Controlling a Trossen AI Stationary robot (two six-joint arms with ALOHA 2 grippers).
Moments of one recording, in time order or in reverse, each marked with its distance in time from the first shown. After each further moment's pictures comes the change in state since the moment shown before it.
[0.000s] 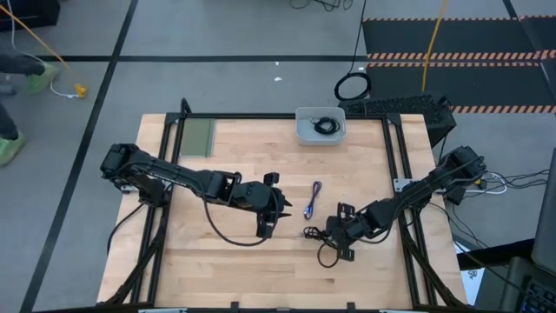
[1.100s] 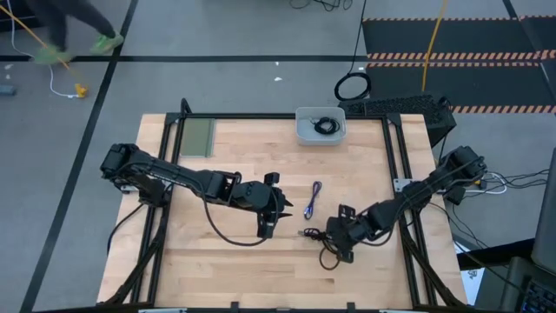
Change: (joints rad) left arm 0.000 0.001 0.000 0.018 0.001 -0.013; right arm 0.026 0.003 -0.005 0.028 0.028 0.051
